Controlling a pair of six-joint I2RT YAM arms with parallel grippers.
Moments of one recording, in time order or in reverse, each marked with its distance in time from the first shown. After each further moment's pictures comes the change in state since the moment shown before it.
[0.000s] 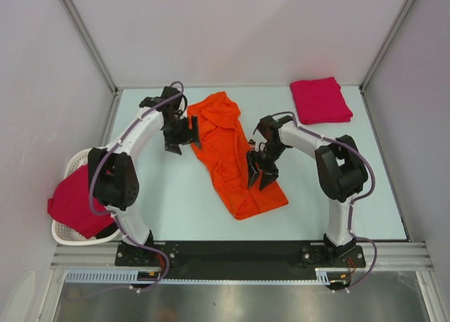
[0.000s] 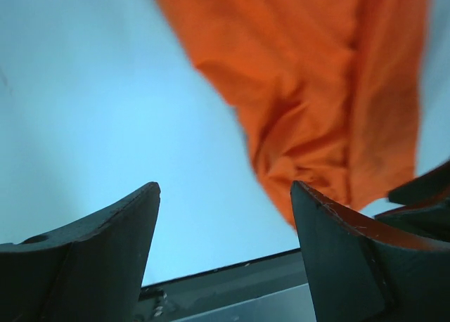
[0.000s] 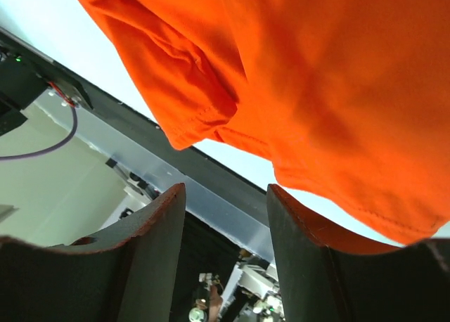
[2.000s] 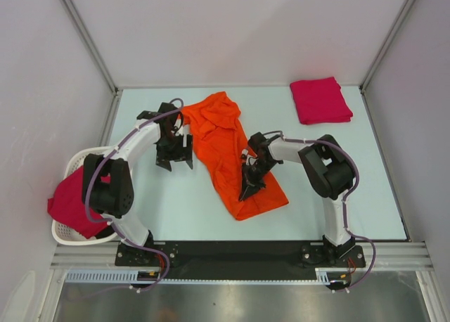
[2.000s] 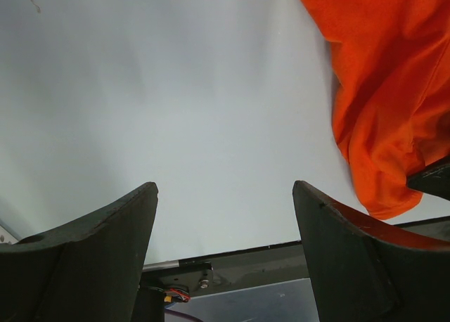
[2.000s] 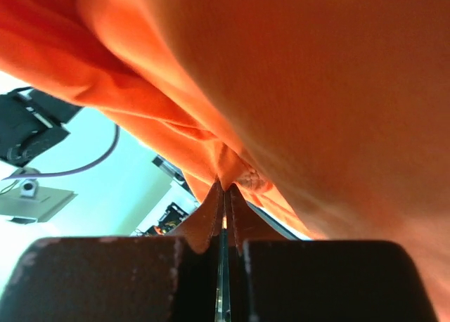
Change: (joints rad) left arm 0.022 -0.082 -0.266 -0.010 -0.081 0.119; right arm 0.096 0.098 -0.173 0.364 -0.175 0.227
